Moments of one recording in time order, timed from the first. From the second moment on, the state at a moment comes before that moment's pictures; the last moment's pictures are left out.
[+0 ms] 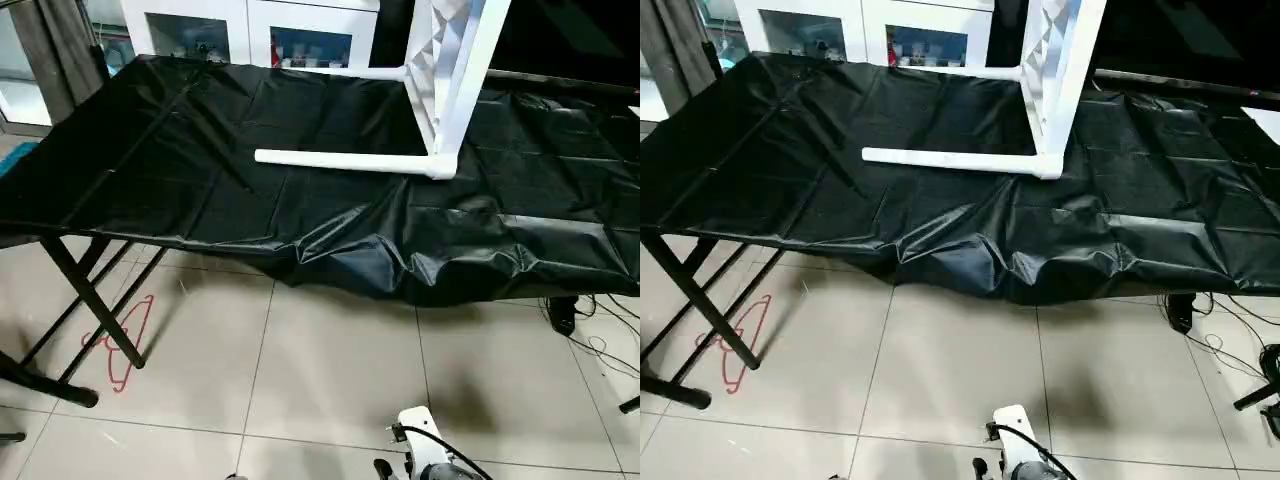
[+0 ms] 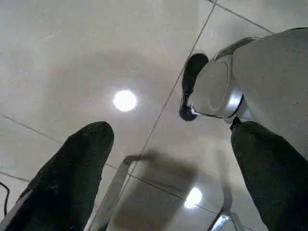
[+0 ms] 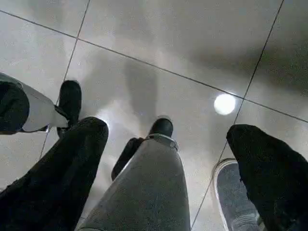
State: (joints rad) left arm 0.06 0.11 0.38 1.23 0.03 -0.02 -0.03; right arm -0.24 0.00 -0.11 1.39 -0.23 -0.05 0.18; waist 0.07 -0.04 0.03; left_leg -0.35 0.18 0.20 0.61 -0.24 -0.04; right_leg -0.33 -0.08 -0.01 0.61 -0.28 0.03
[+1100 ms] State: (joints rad) left arm -0.04 0.14 0.30 1.23 0.09 -0.03 -0.08; right arm -0.24 -0.01 -0.10 1.39 -0.25 -0.05 0.16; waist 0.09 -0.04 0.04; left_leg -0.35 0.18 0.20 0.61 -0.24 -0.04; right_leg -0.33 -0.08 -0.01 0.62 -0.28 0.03
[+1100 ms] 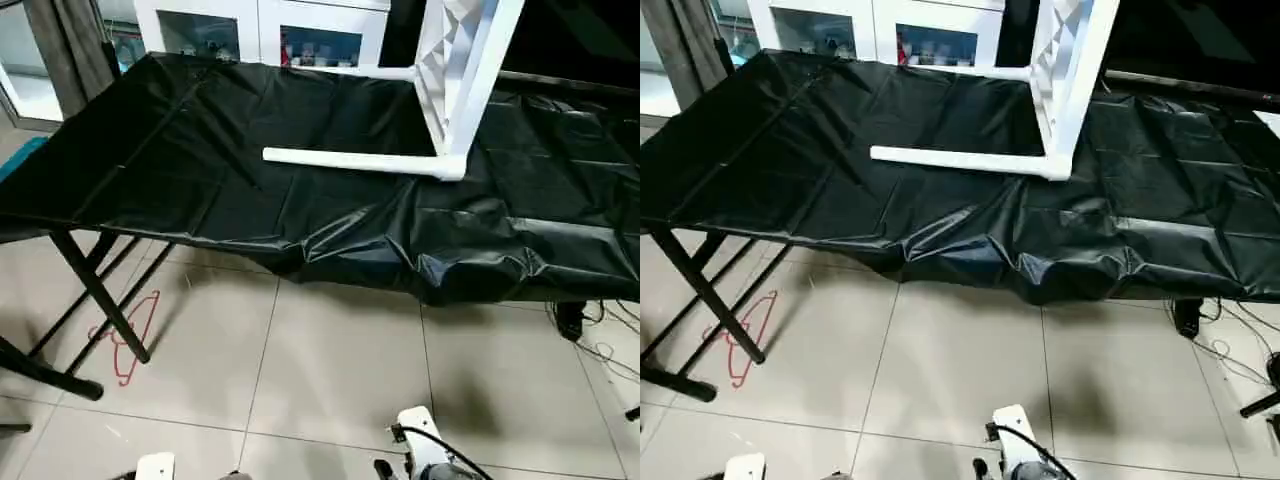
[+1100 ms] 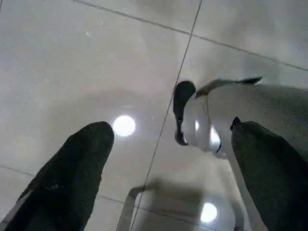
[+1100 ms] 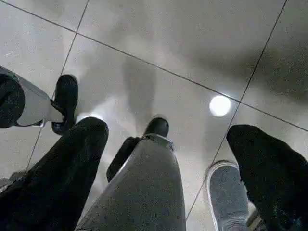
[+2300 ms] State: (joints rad) left arm -0.16 0.11 0.24 1.06 0.05 -0.20 -0.19; right arm -0.35 -0.03 -0.10 1.28 -0.16 -0.18 0.29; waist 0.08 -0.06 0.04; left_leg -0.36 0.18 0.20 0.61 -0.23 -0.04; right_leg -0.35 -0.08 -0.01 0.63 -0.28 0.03
